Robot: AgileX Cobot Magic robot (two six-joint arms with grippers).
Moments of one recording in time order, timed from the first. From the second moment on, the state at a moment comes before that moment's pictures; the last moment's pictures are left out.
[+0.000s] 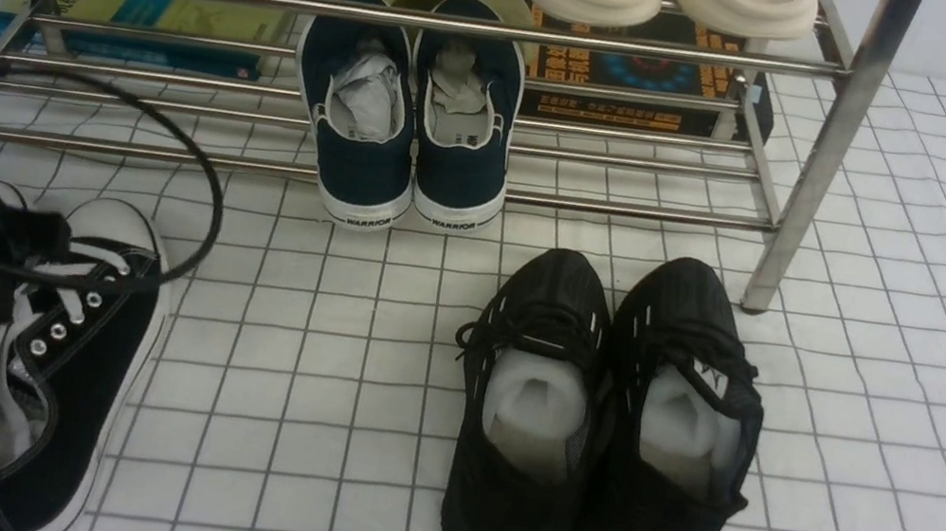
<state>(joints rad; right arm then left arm) 0.10 -0.01 0.01 0.01 0.39 -0.05 0.01 1.30 -0.96 0.05 0.87 -0.23</state>
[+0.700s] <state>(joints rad) 0.10 -0.01 0.01 0.01 0.39 -0.05 0.01 0.49 -0.46 -0.24 0.66 -0.02</state>
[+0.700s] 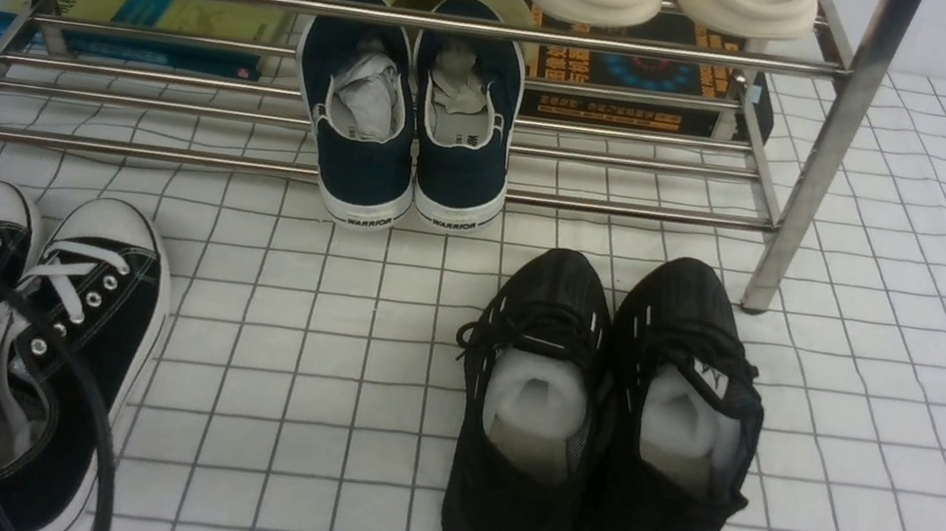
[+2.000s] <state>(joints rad) 0.10 -0.01 0.01 0.01 0.39 -0.05 -0.01 -0.01 0.02 0.11 0.40 -0.25</state>
